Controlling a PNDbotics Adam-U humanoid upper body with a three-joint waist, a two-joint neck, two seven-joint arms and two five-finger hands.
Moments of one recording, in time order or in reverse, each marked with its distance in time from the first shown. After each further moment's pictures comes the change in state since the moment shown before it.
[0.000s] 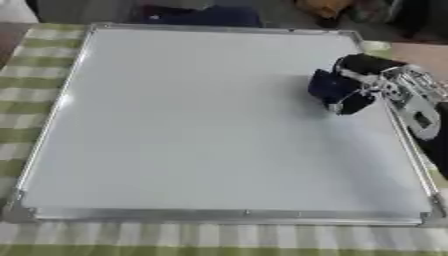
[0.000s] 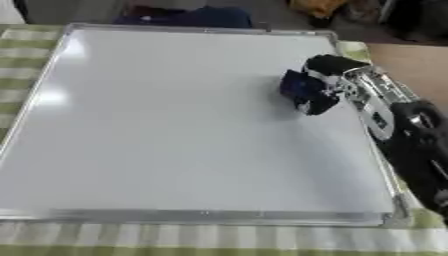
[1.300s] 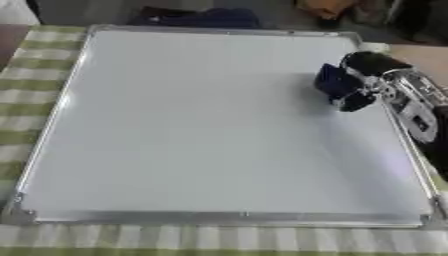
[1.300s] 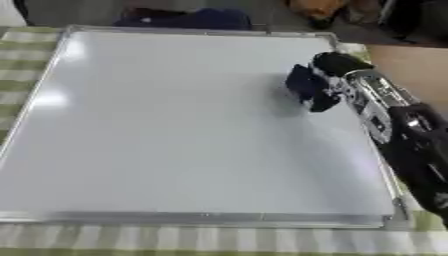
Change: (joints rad) left arm 0.000 0.000 0.000 0.000 0.000 0.001 -0.001; right arm -0.003 0.003 -0.003 0.019 0.059 0.053 -0.067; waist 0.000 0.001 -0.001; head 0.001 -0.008
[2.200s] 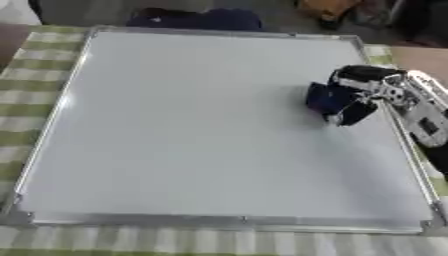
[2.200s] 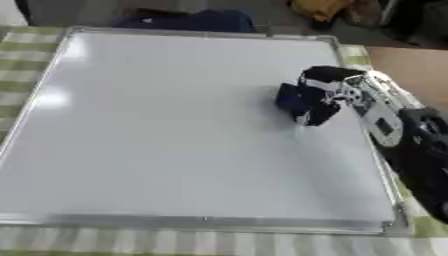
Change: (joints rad) left arm 0.000 0.000 0.000 0.000 0.000 0.000 0.000; right arm 0.053 -0.020 0.048 -0.149 -0.275 -0.055 0.227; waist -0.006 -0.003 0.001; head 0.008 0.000
